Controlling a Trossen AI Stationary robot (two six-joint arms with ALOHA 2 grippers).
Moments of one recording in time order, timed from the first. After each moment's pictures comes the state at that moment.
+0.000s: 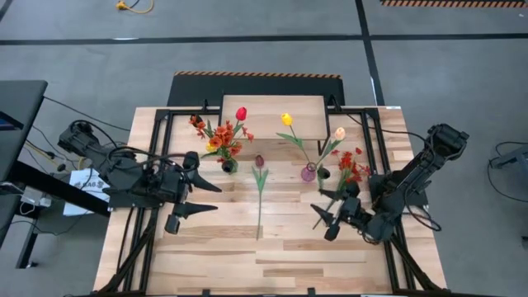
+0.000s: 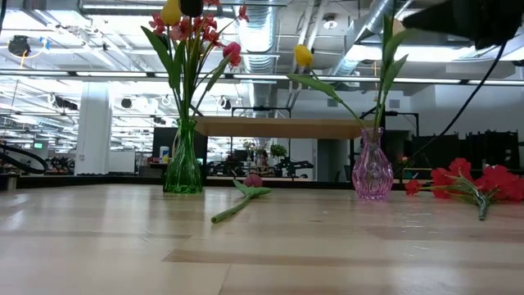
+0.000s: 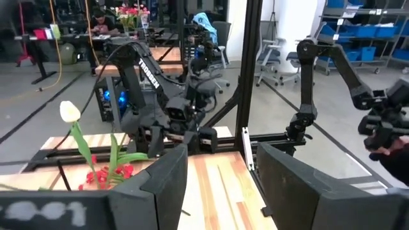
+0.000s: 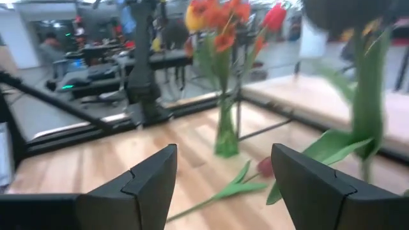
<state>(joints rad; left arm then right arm) -0.57 1.07 1.27 -0.28 -0.40 -0.08 0.85 1.30 0.51 0.56 1.29 0.27</state>
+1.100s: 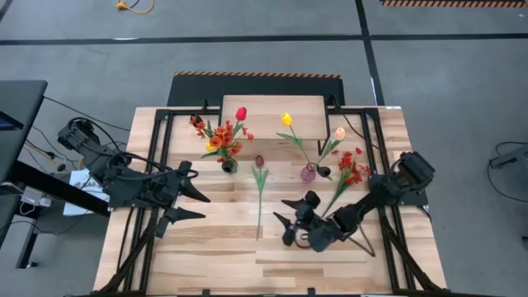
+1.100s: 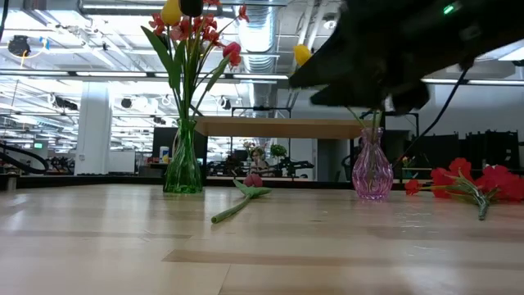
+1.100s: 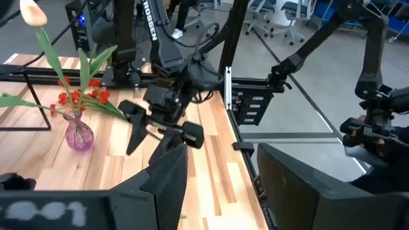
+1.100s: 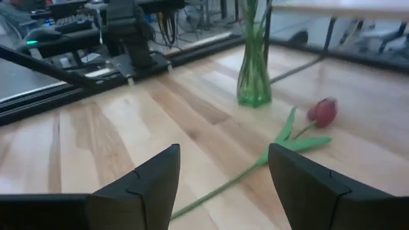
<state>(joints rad) -0.64 1.03 1.27 -0.59 -0.37 -0.34 0.59 1.84 0.83 0.50 1.02 0.57</state>
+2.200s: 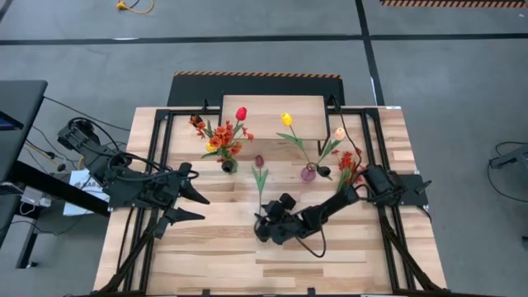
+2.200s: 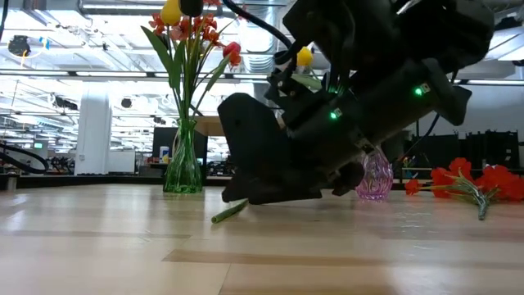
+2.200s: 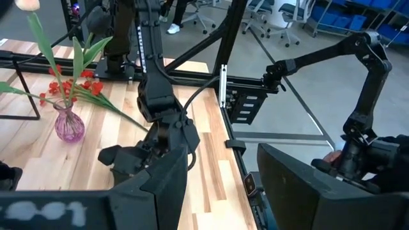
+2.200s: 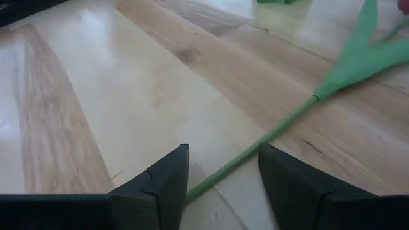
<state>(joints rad) -0.64 1.03 1.27 -0.59 -0.35 -0.40 0.41 2.21 1.12 0.26 0.72 0.79</state>
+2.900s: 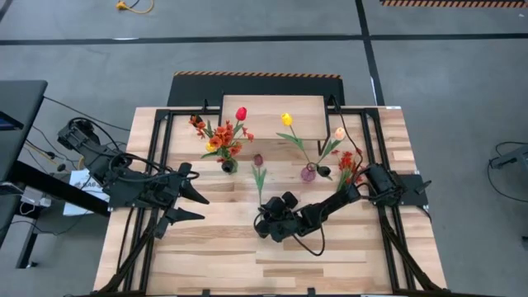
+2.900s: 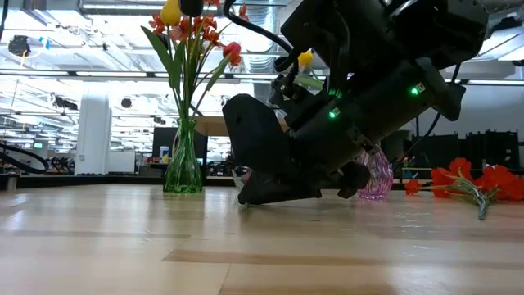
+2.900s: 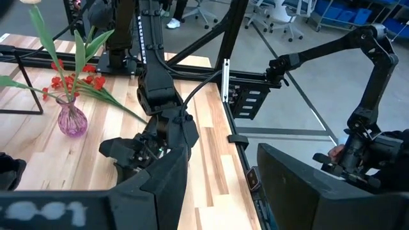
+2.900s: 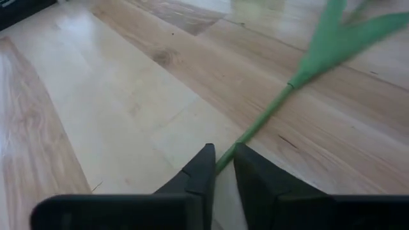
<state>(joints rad) -0.64 1.03 1.27 -0.62 -0.35 -0.40 0.41 2.20 1.11 0.19 0.69 0.91</state>
